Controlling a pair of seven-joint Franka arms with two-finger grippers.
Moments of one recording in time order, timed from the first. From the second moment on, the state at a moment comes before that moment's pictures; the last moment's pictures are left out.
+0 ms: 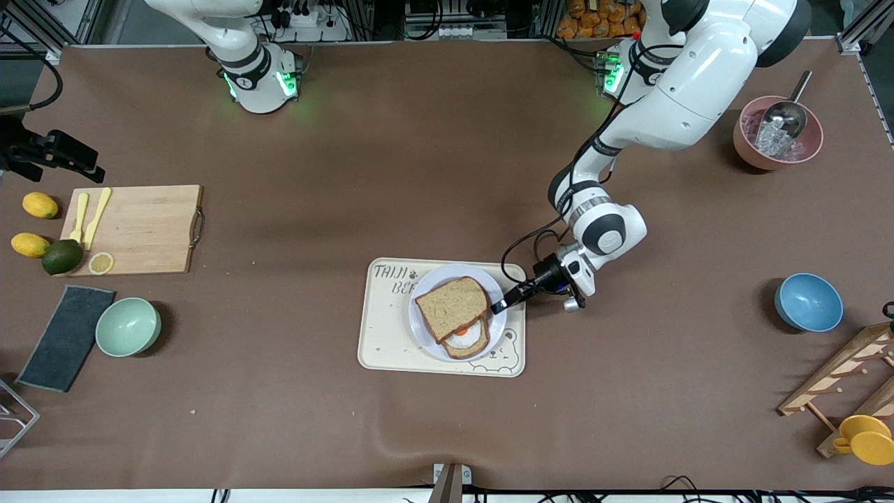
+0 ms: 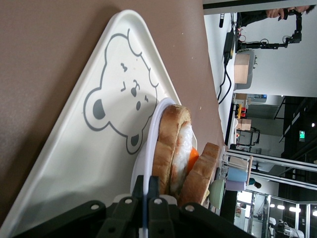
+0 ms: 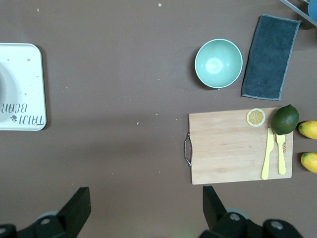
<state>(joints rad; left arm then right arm) -0.21 0.78 -0.30 -1.79 -2.17 2.55 1.15 -0.07 -0.03 0.03 -1.56 0.00 1.50 -0.01</state>
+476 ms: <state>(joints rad) -0.21 0.78 -0.27 -1.77 -2.17 2.55 1.22 -0.07 -0.03 0.03 -1.56 0.00 1.48 -0.01</state>
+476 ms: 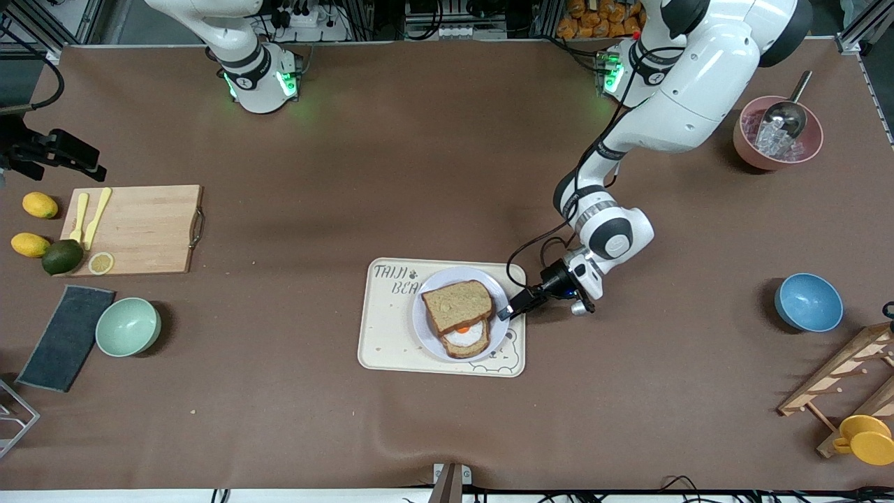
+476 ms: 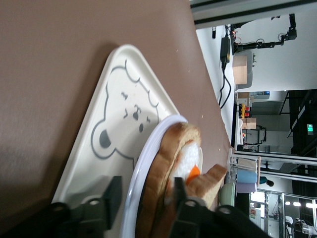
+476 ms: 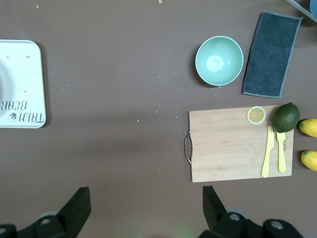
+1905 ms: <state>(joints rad) -0.10 0.67 -0.27 -1.78 -1.65 2.98 1.10 -0.07 -0.03 0.03 -1.56 0.00 1.48 -0.01</state>
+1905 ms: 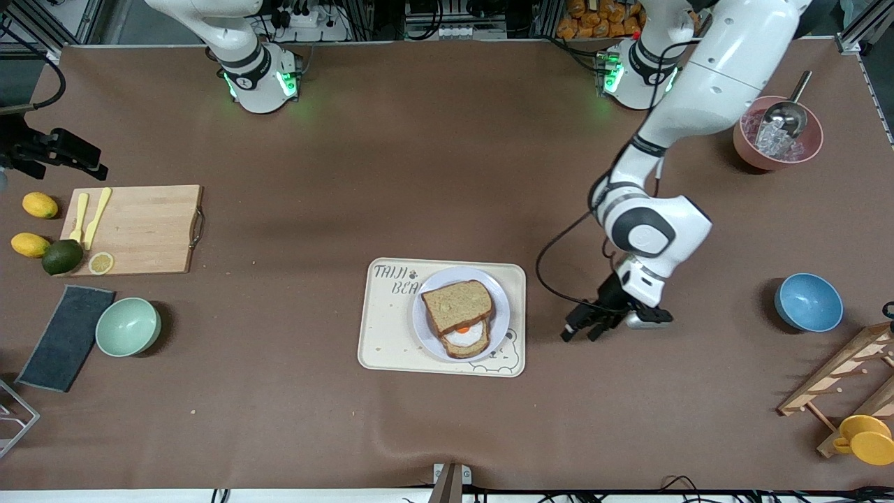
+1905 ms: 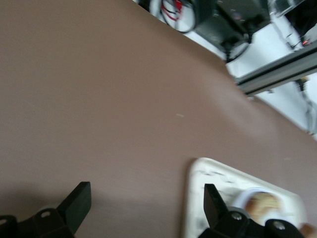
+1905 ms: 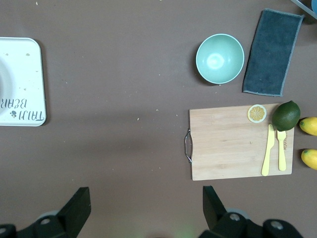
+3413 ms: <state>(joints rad) -0.02 0.32 0.06 -1.71 -0.23 2.10 0.31 -0.07 -0.03 0.03 -1.56 0.00 1.48 -0.01</state>
